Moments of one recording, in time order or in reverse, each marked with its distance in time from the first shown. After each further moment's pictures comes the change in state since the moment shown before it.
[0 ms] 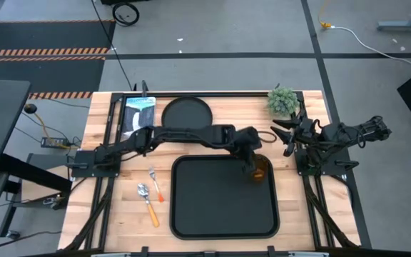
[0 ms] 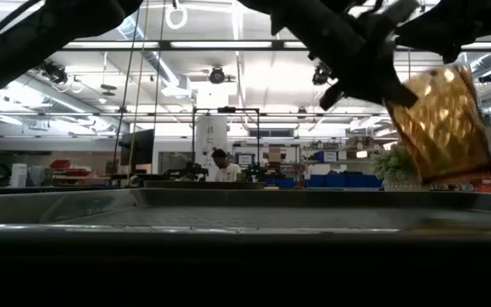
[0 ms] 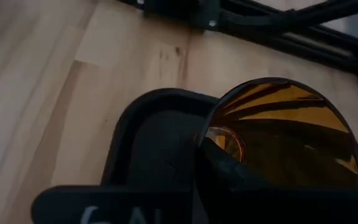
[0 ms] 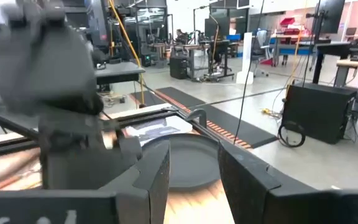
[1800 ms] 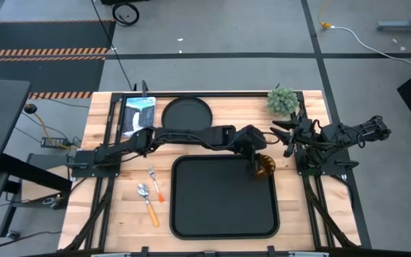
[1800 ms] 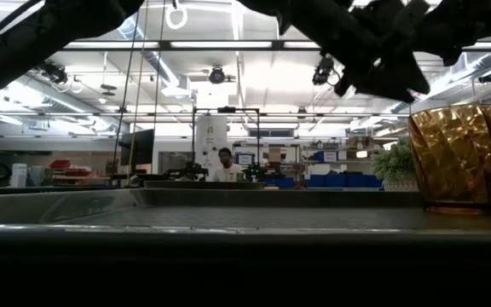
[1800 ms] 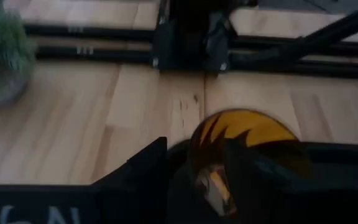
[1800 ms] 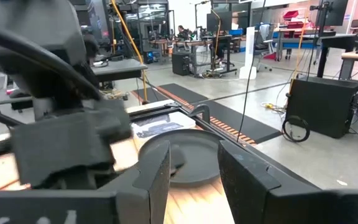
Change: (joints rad) left arm -0.018 -0.005 0.004 0.161 -0.088 0.224; right arm 0.000 0.001 0.000 -0.022 -0.009 0.035
